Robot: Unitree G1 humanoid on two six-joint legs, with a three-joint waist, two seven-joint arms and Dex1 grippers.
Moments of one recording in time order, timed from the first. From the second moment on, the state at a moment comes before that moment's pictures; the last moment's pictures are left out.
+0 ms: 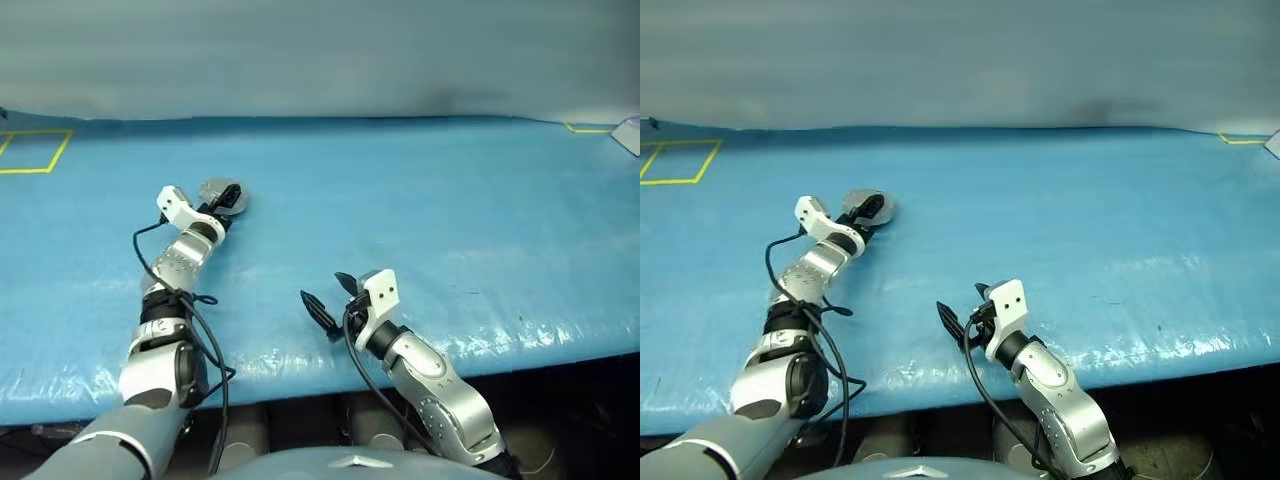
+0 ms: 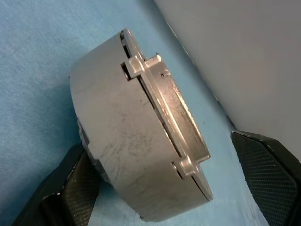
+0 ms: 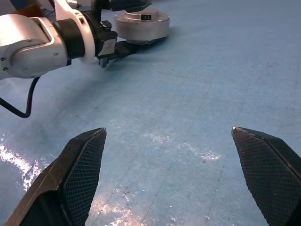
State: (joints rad) left arm -0.58 0.21 0.44 0.55 -0.80 0.55 -0.14; right arm 0.14 -0.19 0.33 -0.39 0.34 0.38 0.26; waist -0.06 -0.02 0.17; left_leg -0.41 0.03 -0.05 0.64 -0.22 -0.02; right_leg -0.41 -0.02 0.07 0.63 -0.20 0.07
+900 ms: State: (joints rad) left arm 0.28 0.25 -0.01 -0.16 -0.11 -0.16 -0.23; right arm 0.22 -0.19 0.19 -0.24 0.16 0.05 0.30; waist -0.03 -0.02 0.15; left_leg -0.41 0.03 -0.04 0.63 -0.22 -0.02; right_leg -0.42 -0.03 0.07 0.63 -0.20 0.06
